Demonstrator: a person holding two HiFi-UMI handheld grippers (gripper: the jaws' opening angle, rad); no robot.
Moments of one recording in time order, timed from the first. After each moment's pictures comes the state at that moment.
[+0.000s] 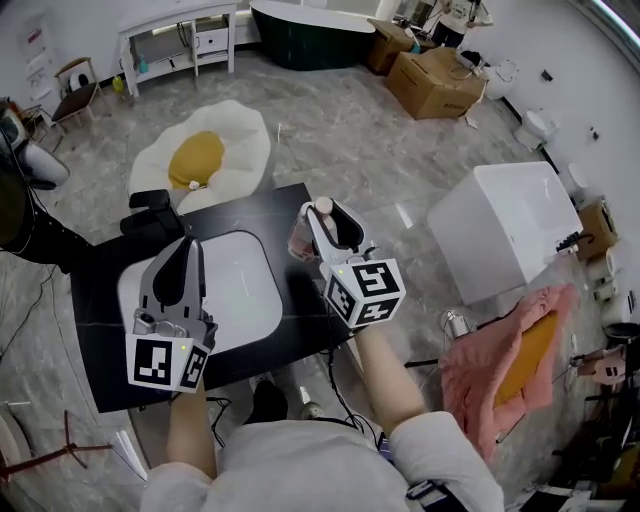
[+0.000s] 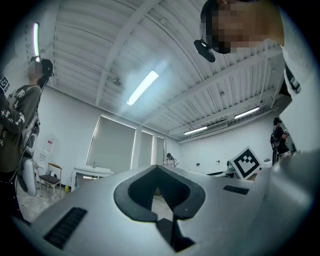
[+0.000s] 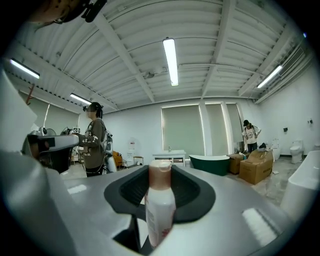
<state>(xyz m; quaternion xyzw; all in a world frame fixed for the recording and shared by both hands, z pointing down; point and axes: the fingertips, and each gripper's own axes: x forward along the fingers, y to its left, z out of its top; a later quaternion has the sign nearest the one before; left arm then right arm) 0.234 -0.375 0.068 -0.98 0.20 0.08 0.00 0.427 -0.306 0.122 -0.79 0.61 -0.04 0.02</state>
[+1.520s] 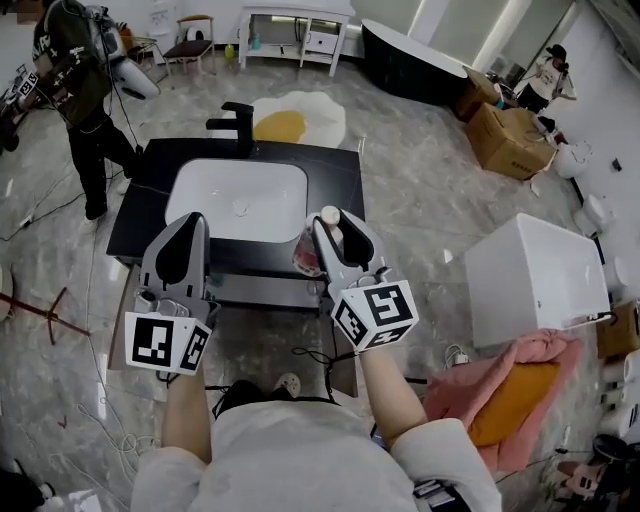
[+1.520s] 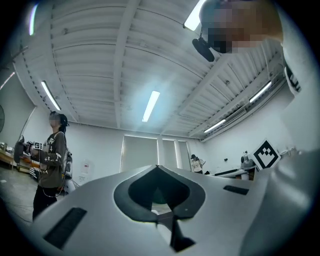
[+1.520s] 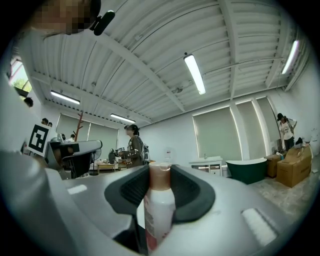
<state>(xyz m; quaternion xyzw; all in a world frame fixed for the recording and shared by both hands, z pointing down) 0.068 -0.139 0.020 -0.92 0.37 0.10 0.07 0.246 -0.106 0.072 -0.65 0.76 0.00 0.06</state>
